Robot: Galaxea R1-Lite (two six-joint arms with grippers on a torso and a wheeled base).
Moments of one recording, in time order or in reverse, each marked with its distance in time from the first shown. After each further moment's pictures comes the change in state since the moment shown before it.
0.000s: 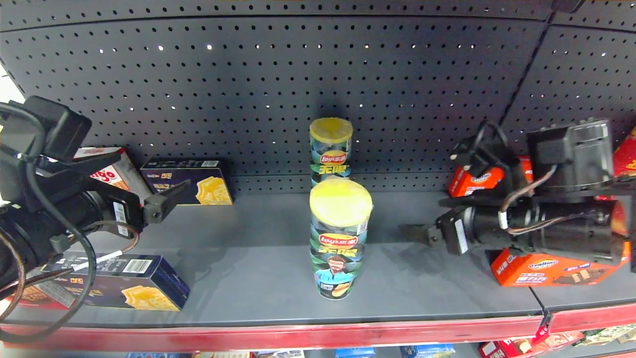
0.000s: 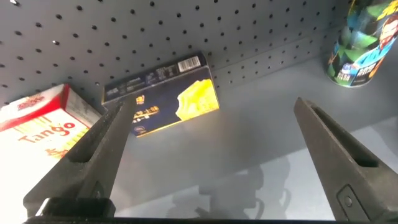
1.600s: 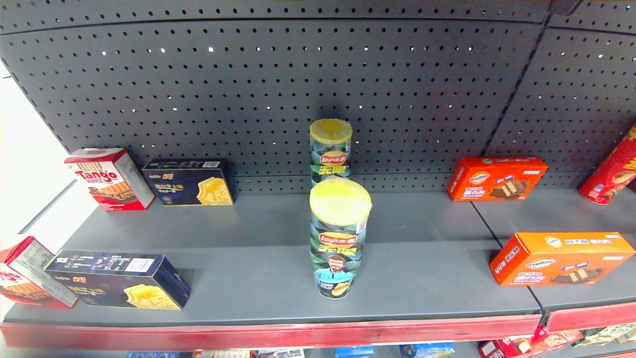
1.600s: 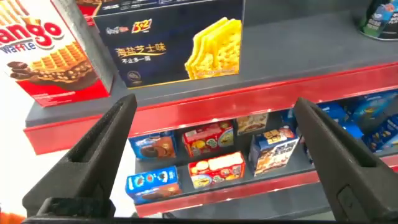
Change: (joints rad) left arm 0.014 -1.175 0.631 0.515 0.008 -0.151; right arm -0.428 -1.426 0.965 0.167 0.001 0.080
